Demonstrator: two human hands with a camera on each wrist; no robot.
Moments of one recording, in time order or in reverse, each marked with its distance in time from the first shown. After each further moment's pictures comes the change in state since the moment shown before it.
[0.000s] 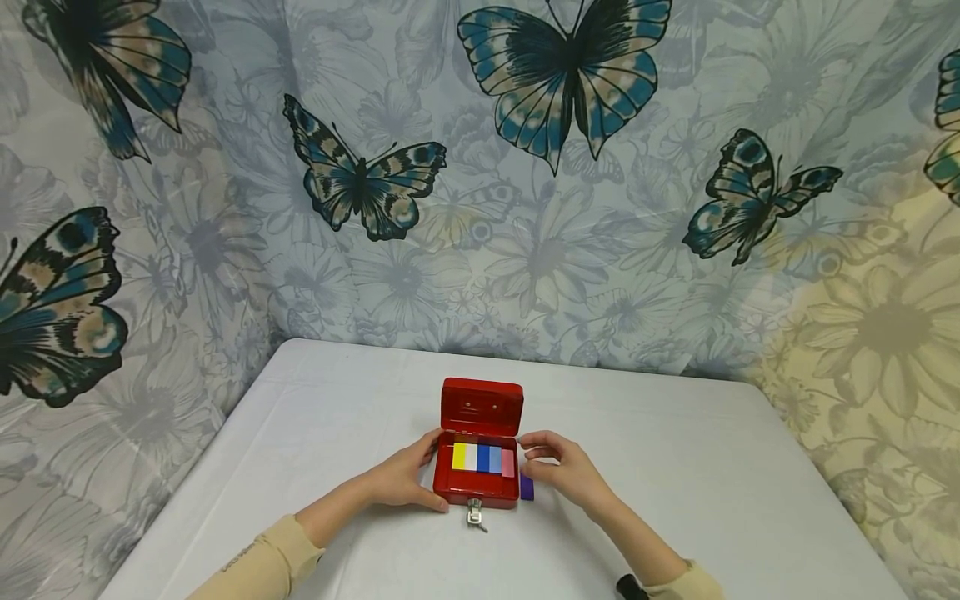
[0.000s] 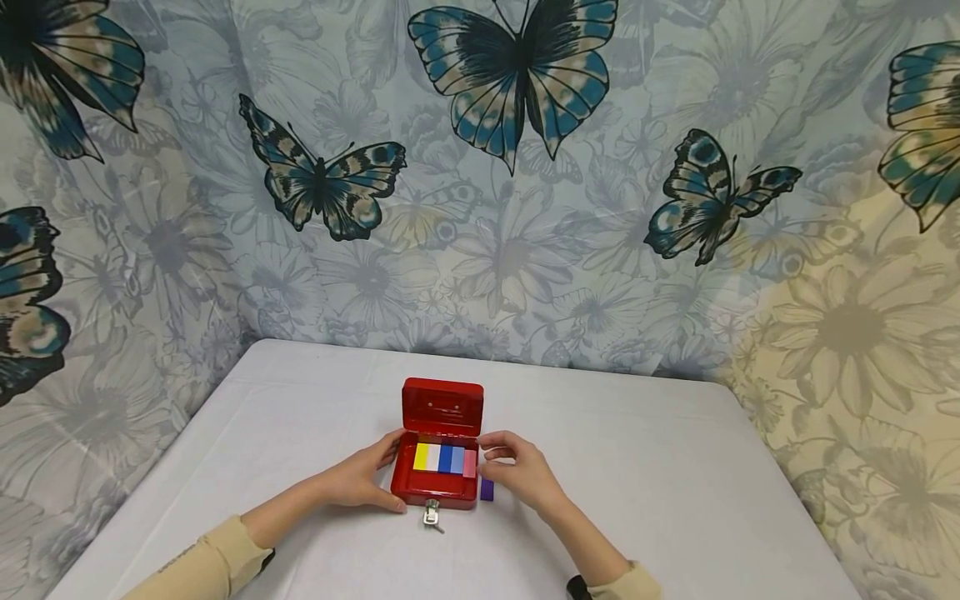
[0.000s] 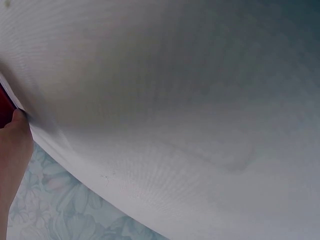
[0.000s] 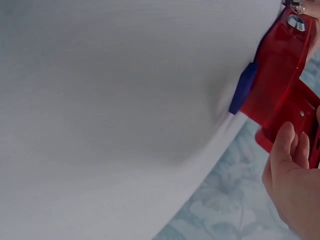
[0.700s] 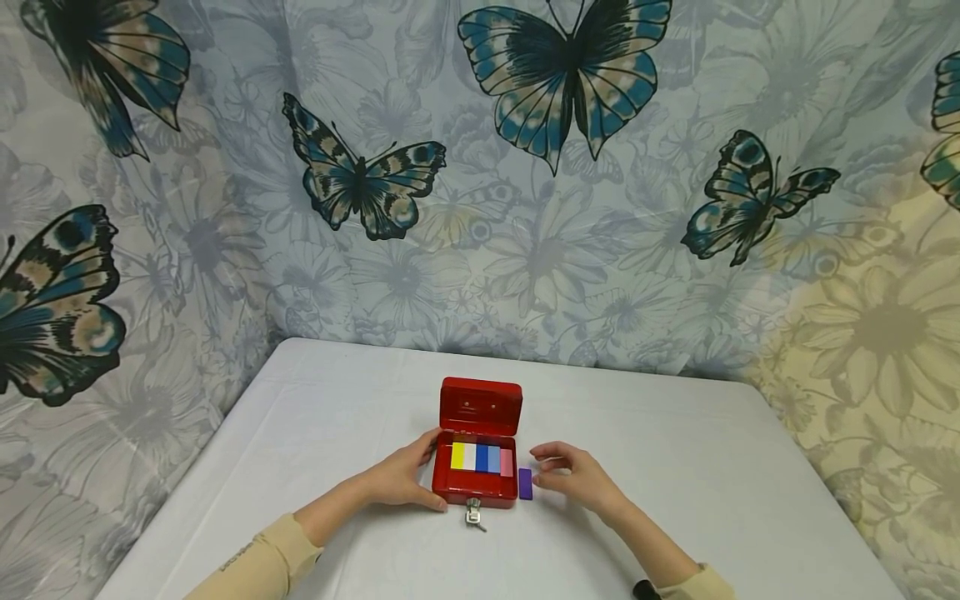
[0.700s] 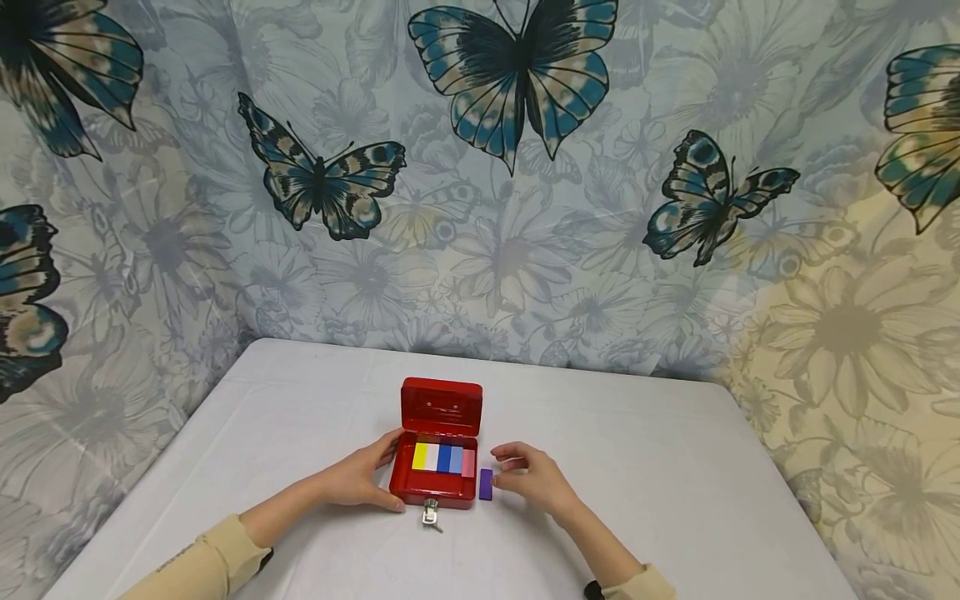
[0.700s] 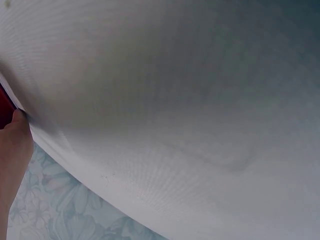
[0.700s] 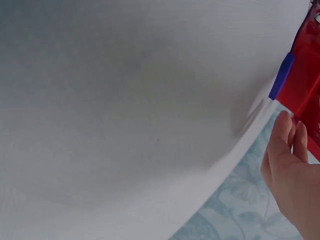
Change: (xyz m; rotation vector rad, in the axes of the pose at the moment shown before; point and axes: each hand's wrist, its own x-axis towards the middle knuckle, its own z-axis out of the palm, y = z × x) left_hand -0.001 0.000 -0.001 -0.004 -0.006 0.012; right_hand -0.004 0.019 -0.014 -0.104 -0.019 0.051
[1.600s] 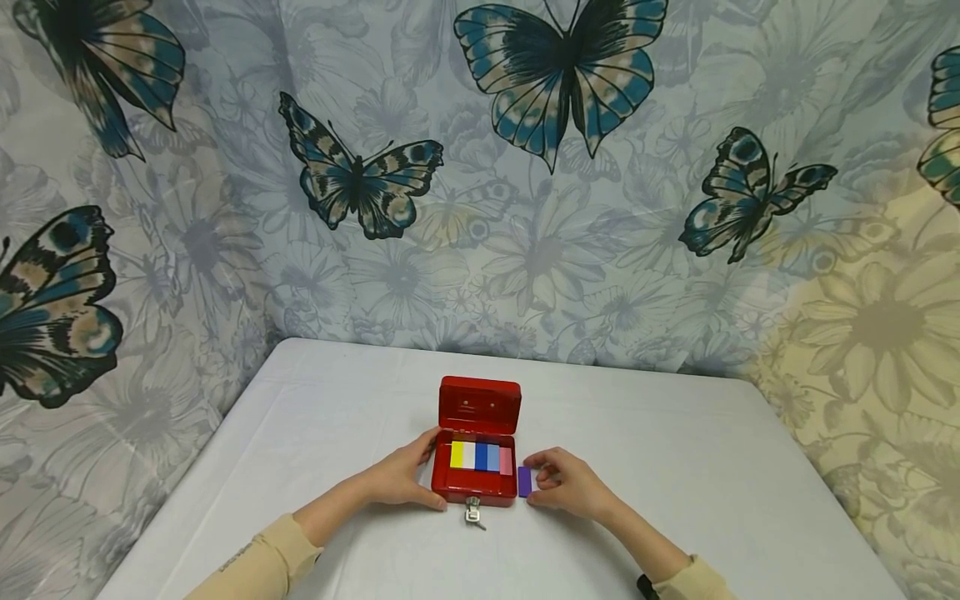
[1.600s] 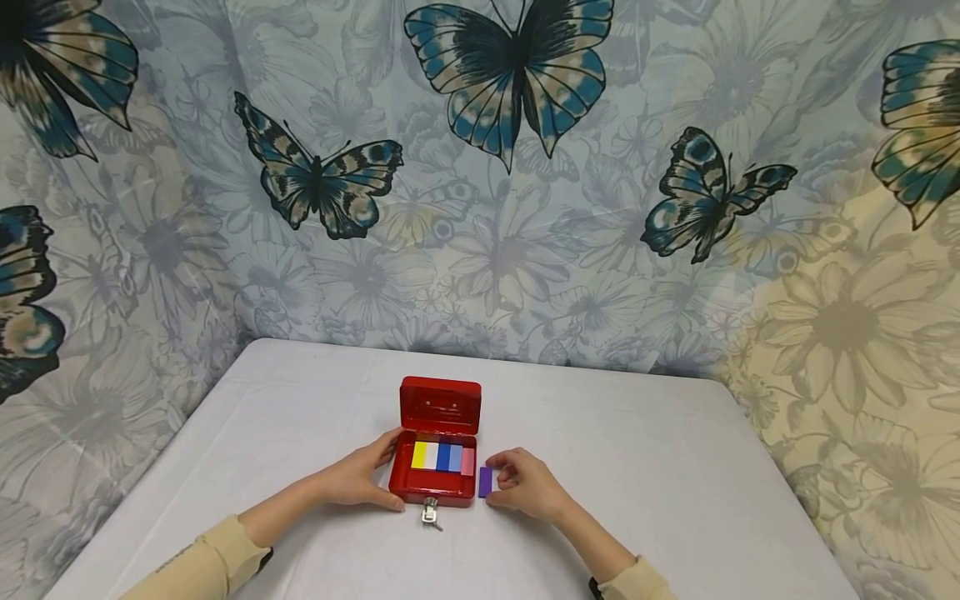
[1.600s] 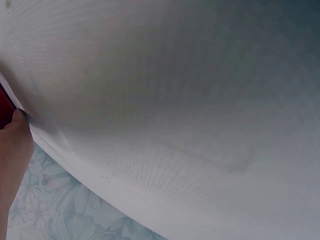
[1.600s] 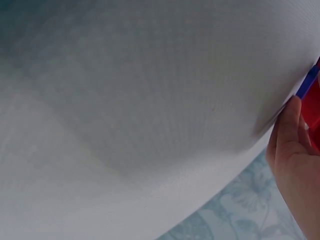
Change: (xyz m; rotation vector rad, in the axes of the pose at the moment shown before) left_hand -0.001 0.001 -0.001 -0.007 -0.006 -0.005; right_hand 0.004 0.016 0.006 -0.206 -0.099 -0.188
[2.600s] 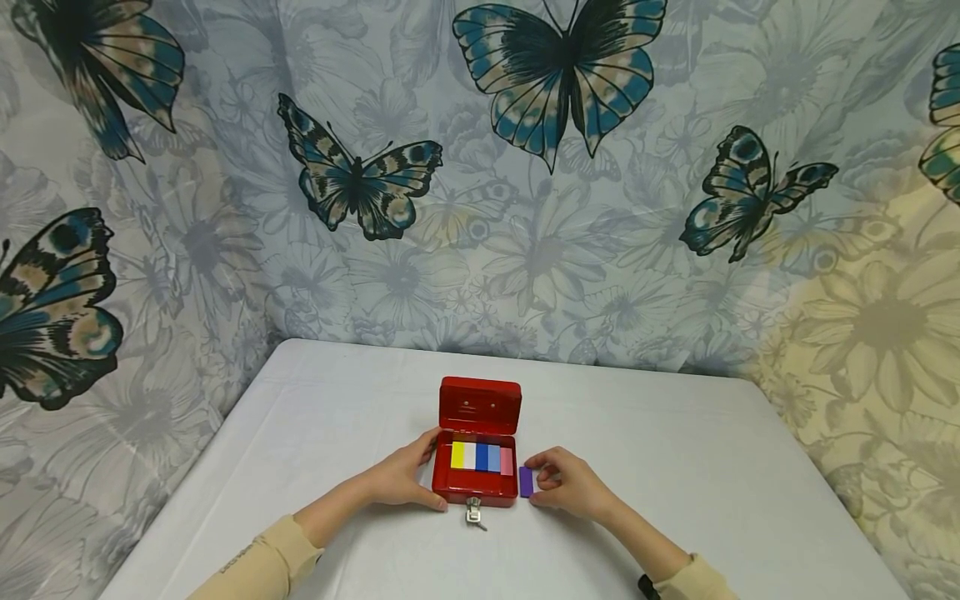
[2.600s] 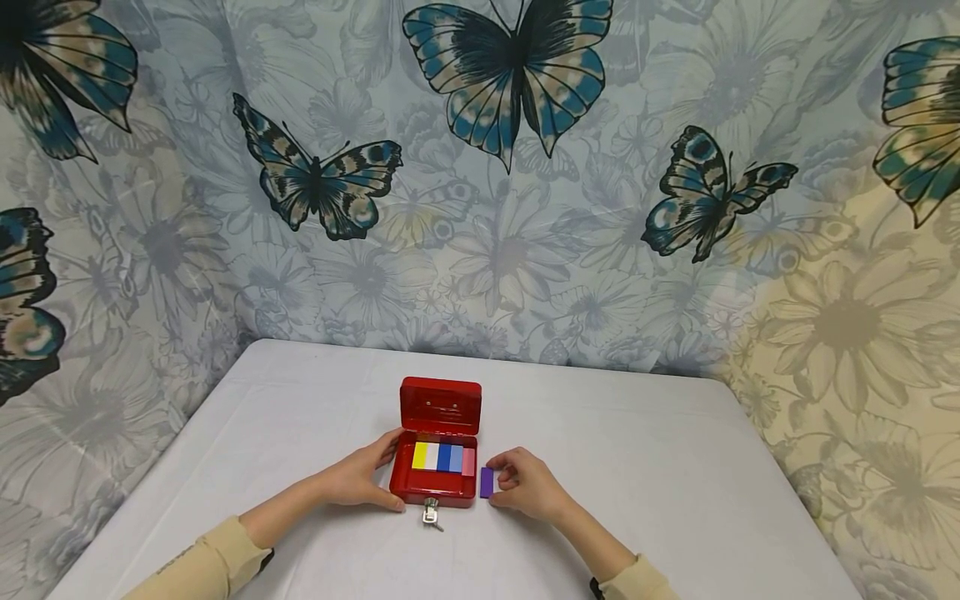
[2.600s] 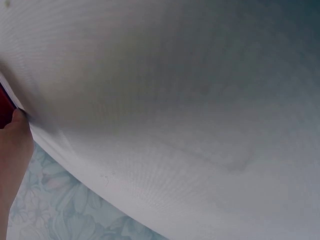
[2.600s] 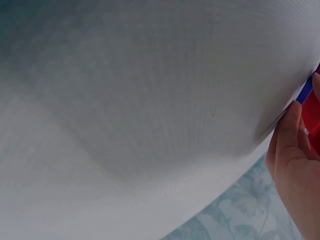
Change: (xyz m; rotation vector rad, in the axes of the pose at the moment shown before) left_hand 0.001 -0.001 0.001 0.001 0.003 0.010; right_hand 0.000 -0.003 0.001 -0.033 0.012 -0.002
